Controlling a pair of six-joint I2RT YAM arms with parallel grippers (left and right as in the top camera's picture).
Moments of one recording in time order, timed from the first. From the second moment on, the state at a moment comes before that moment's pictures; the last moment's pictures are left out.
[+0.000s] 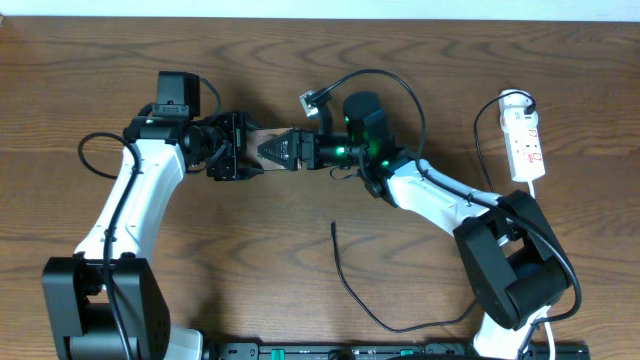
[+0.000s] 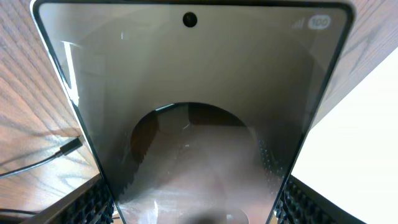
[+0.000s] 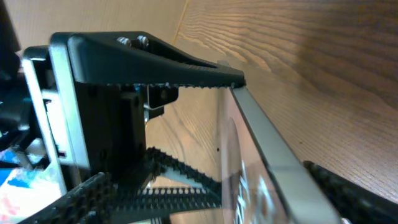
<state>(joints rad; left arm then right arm) -0.03 1.64 1.20 -0.73 0.56 -1.65 0.57 1.92 1.12 0.38 -0.81 0.80</state>
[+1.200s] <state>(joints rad) -0.09 1.64 1.20 -0.73 0.55 -1.66 0.58 1.92 1.12 0.29 -0.73 0.78</state>
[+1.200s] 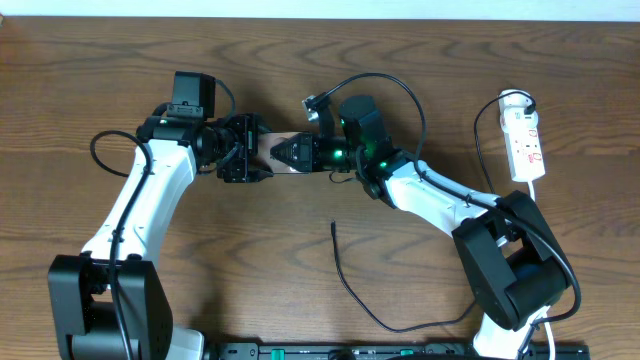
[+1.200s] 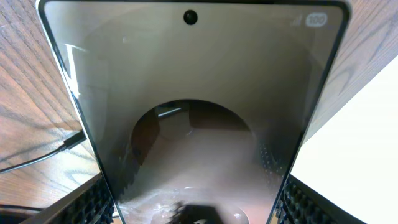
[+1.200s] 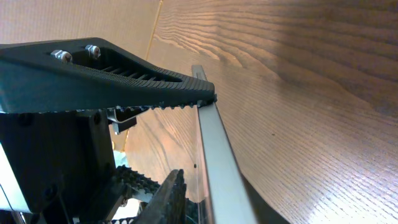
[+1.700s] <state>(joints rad) -0.09 1.64 1.20 -0.73 0.54 -1.66 0.58 1.92 1.12 0.29 -0.72 0.79</state>
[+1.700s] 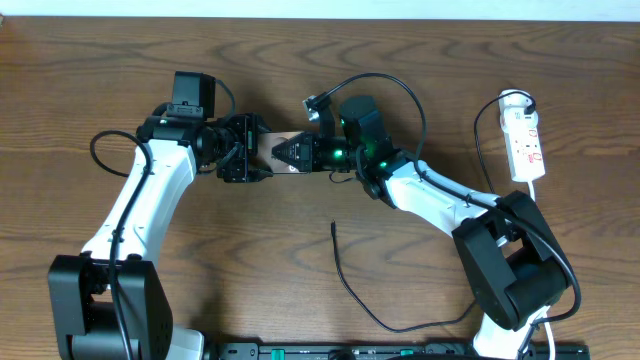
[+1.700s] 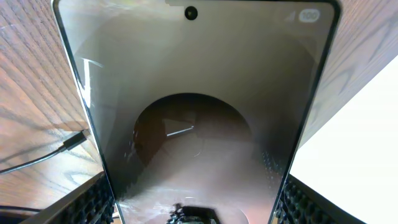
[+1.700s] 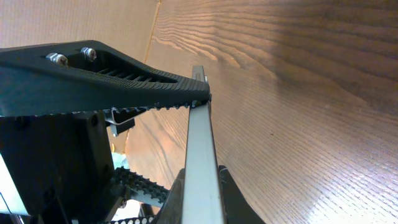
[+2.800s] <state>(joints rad) 0.04 1.64 1.20 -0.55 0.84 -1.20 0.38 1.92 1.12 0.28 -0.72 0.92</state>
